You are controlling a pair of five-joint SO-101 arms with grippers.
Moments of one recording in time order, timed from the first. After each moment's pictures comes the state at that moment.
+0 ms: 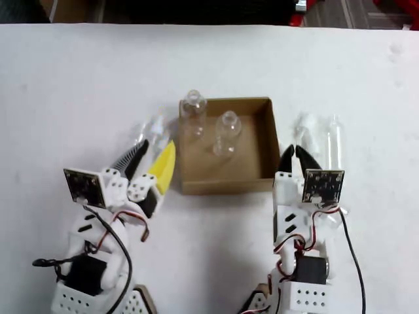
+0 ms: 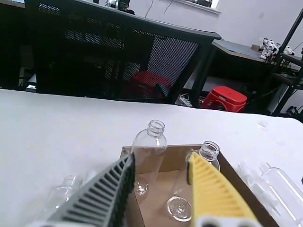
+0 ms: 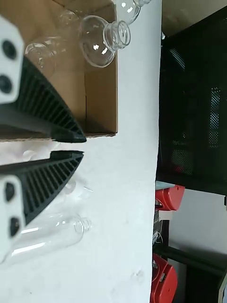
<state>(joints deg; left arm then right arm) 11.6 -104.3 88.0 34.4 16.5 1.3 -102.7 96.4 27.4 5.8</state>
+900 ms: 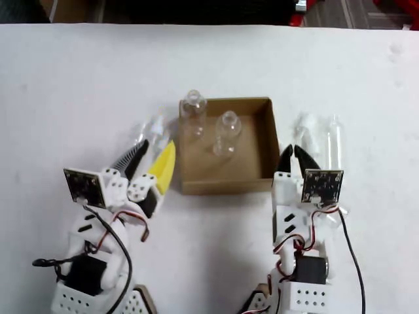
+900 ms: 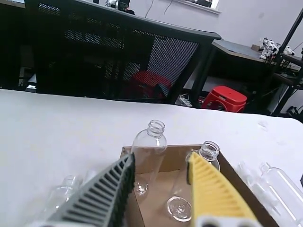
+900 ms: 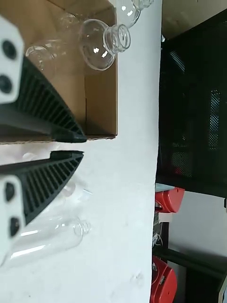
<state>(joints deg) 11.6 -104.3 88.0 34.4 16.5 0.8 -102.7 96.4 27.4 5.6</state>
